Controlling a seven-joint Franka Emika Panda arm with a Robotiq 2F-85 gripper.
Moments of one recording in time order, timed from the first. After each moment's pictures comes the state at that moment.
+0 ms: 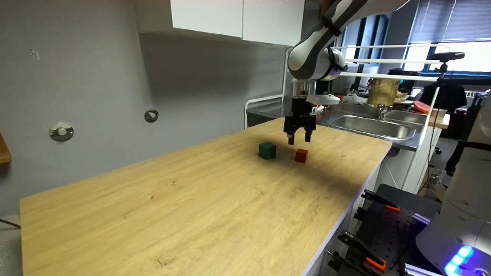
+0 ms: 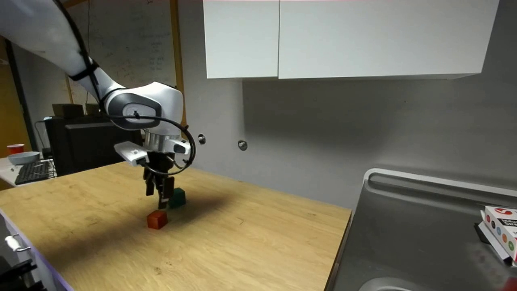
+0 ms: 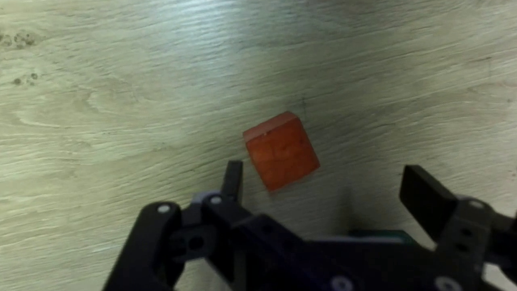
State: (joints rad) arm -0.10 0.07 -0.14 -2.36 0.12 2.28 -0.11
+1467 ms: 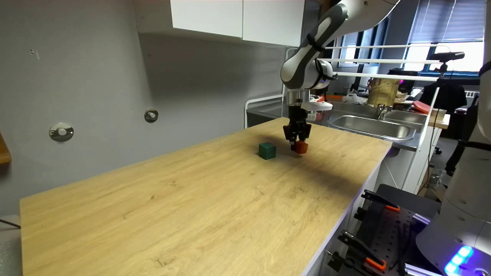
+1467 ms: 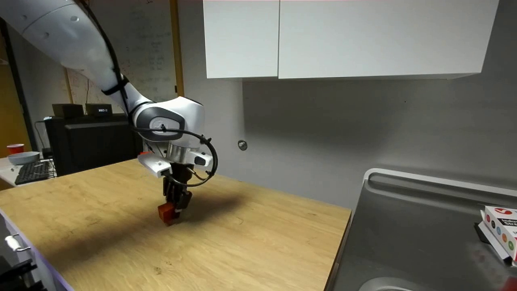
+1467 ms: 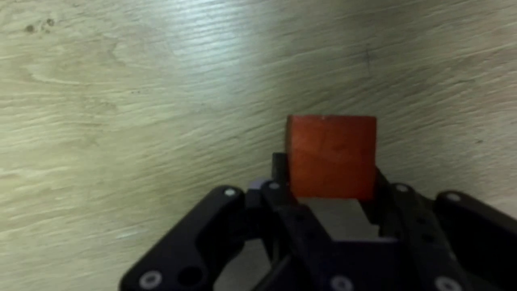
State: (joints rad) arm -0.16 0.26 -0.13 -2.20 0.13 2.25 -0.15
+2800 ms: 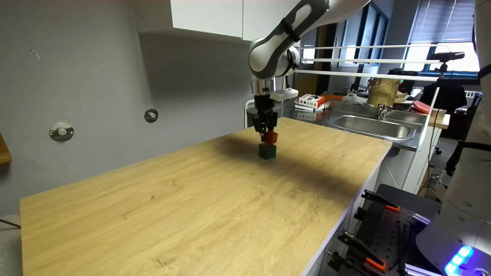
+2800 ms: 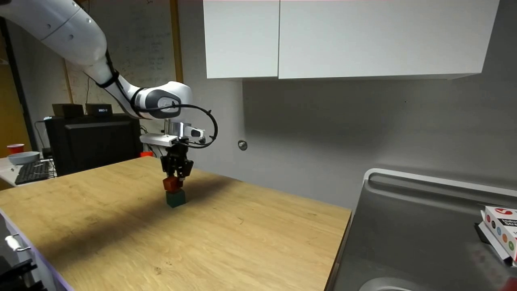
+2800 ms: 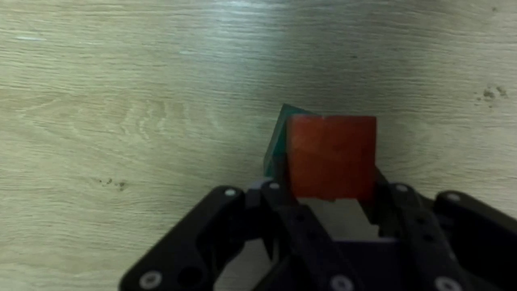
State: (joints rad) arm -0.02 0.33 -0.05 -1.97 -0.02 2.15 -0.09
